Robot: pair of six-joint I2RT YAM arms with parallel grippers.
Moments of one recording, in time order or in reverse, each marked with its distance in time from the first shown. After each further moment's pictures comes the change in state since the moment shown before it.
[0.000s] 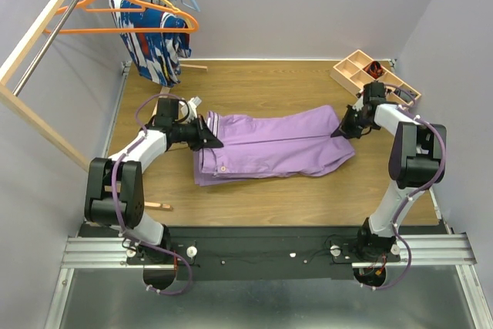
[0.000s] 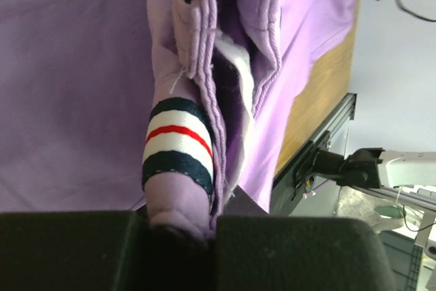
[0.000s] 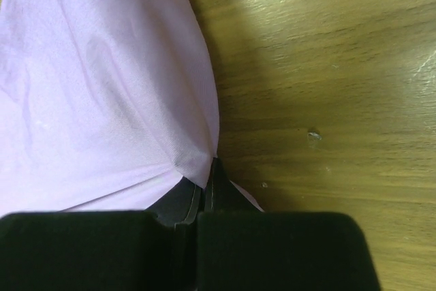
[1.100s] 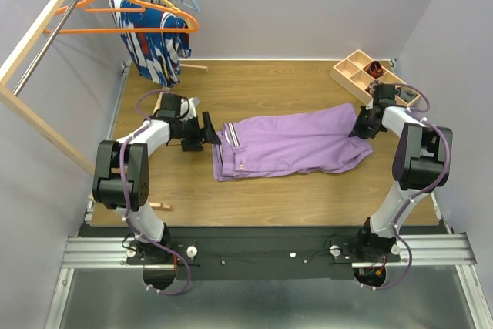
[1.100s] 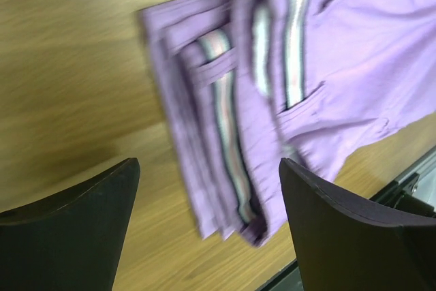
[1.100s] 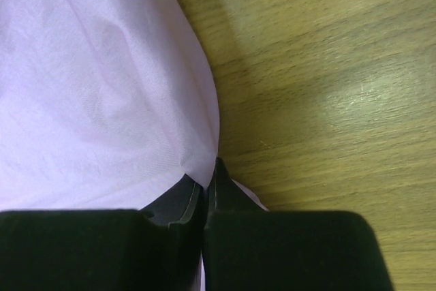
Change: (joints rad) left arm 0.049 0.140 0.061 -0.107 -0.248 0.154; right arm -0.063 -0.015 -0.026 0.061 0.184 -0.066
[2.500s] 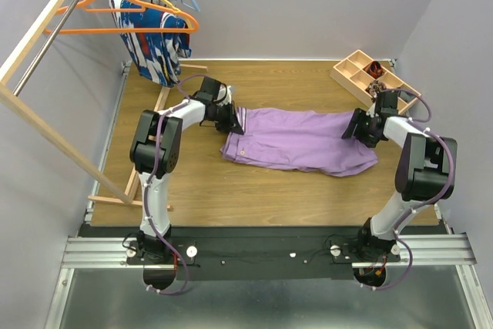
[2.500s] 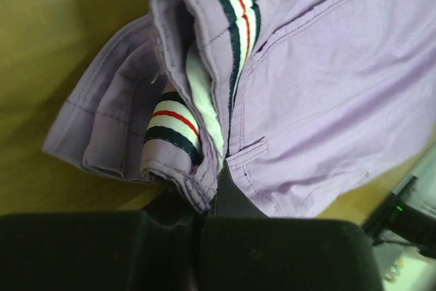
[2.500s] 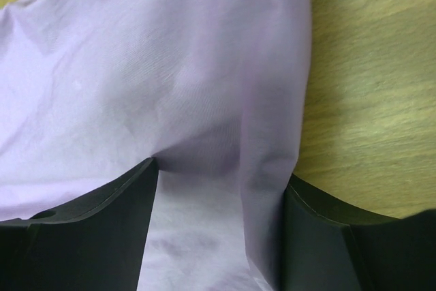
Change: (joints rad) left arm -0.233 0.430 0.419 0.047 0.039 -0.074; right arm -0.001 -0.108 -0.148 0.095 -0.040 -0.026
